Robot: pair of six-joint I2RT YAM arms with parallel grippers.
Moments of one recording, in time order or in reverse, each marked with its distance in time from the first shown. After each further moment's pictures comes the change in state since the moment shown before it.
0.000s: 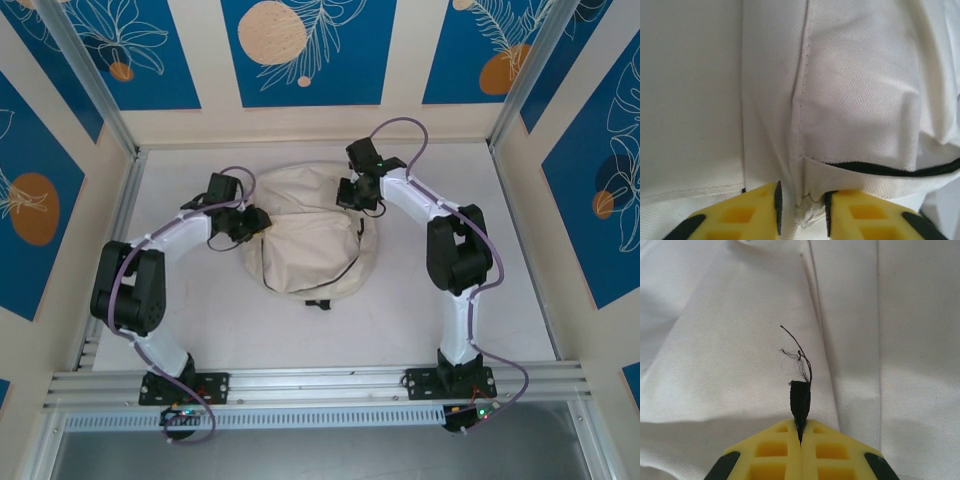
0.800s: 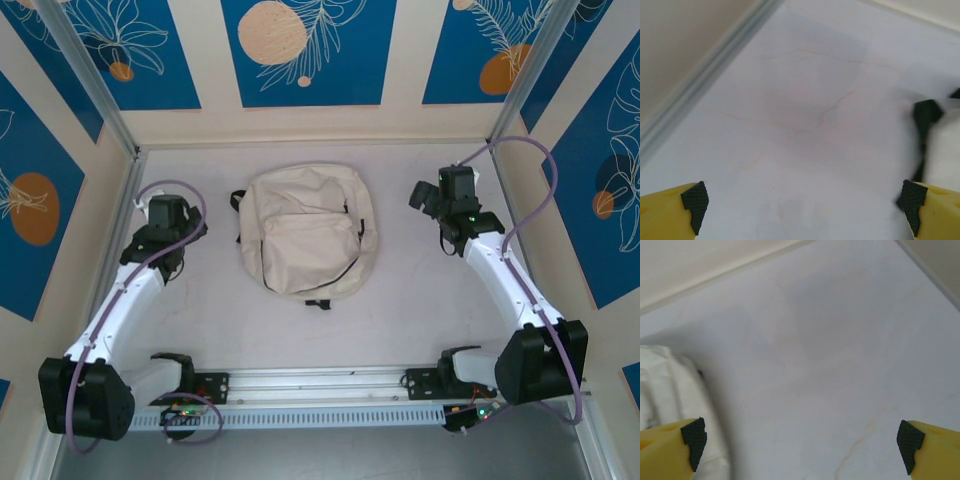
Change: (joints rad) left arm 0.150 -0.598 -0.295 -0.060 -0.813 0.277; right arm -0.278 -0.804 -0.702 0.273 0.423 -0.092
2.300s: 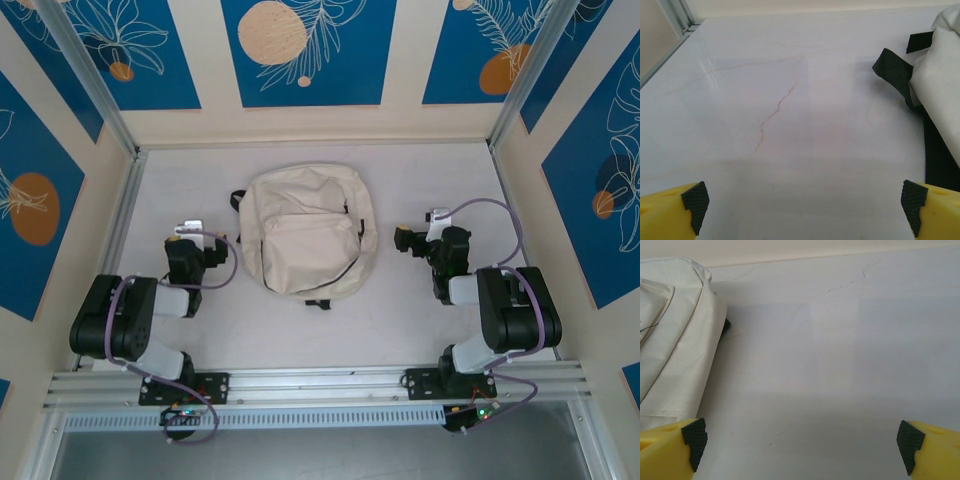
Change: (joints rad) left arm 0.034 0.420 -0.533 1.311 0.258 0.418; right arm -0.118 0.280 -0.639 1.254 -0.438 -0.363
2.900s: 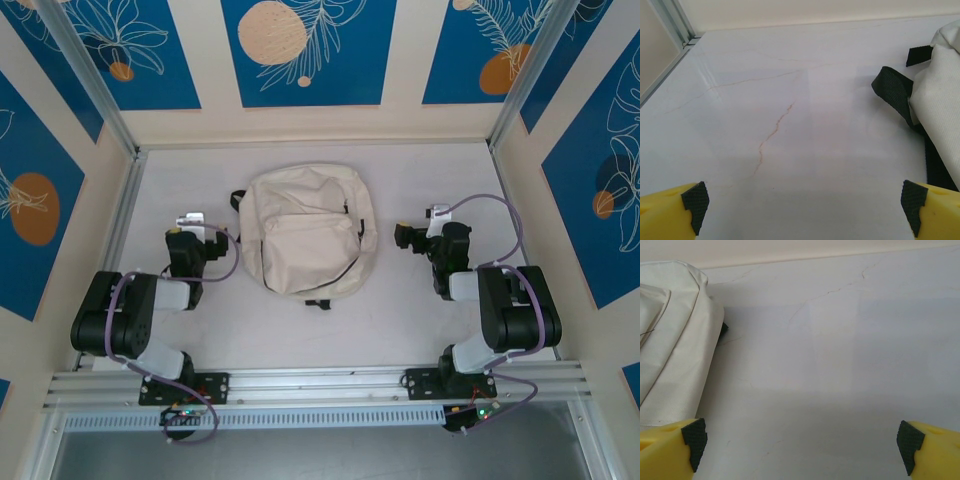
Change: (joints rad) left arm -0.012 0.013 0.069 -0.048 -0.007 0.031; right arm -0.006 0.002 0.040 -0.052 -0.004 0.000
